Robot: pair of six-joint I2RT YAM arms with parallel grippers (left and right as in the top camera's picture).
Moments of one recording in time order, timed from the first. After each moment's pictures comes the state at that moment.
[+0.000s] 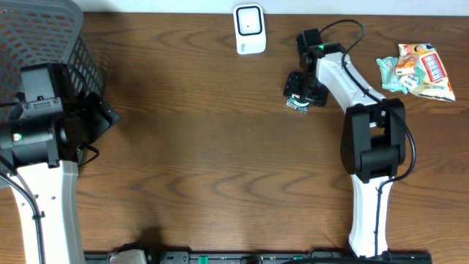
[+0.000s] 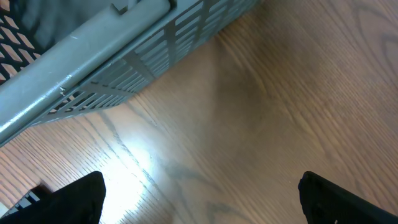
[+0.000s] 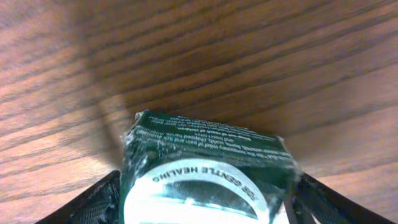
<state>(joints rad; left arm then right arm) 0.19 1.26 1.47 -1.31 -0.17 -0.57 0.21 2.32 1.85 -0.99 0.01 0.54</state>
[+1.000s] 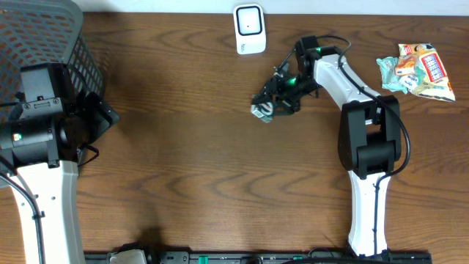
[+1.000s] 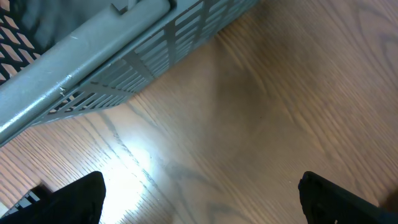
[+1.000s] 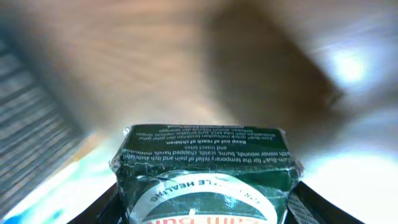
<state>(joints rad) 0.19 1.26 1.47 -1.31 -0.17 -0.57 0.21 2.37 1.85 -1.05 -0.87 0.38</state>
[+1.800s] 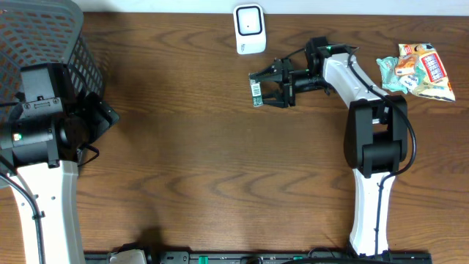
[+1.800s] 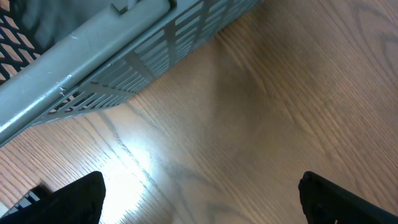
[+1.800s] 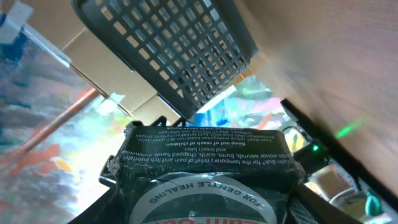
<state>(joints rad) 0.19 1.26 1.47 -1.31 -0.17 -0.57 0.16 2.37 1.85 -1.13 -1.51 0.53</state>
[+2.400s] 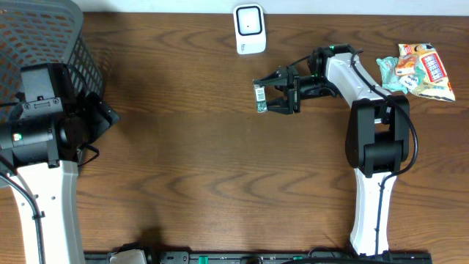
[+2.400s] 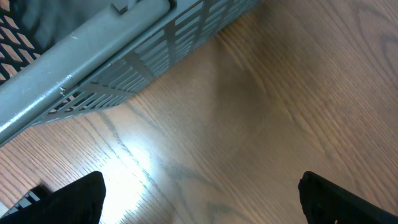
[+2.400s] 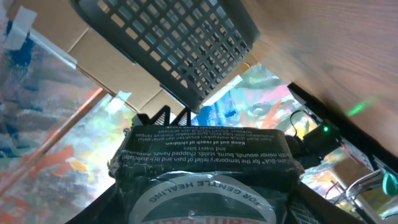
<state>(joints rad) 0.19 1.26 1.47 -1.31 -0.17 -0.57 0.15 2.37 1.85 -1.43 -1.53 0.29</state>
